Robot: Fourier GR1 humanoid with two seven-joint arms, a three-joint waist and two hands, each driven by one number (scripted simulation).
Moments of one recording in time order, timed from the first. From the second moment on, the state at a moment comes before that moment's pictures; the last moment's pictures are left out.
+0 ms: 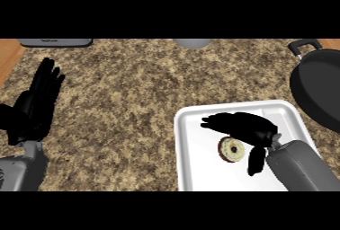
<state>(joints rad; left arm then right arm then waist) -0.21 0.29 0.05 -1.63 0.15 0.20 0.22 -0.36 -0.40 0.41 -1.40 0.79 0.62 -0.31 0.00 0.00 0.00</state>
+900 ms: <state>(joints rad) -0.18 0.26 0.10 -1.63 0.12 0.16 0.21 -0.19 -0.38 0.39 -1.48 0.96 0.51 -0.39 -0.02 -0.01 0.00</state>
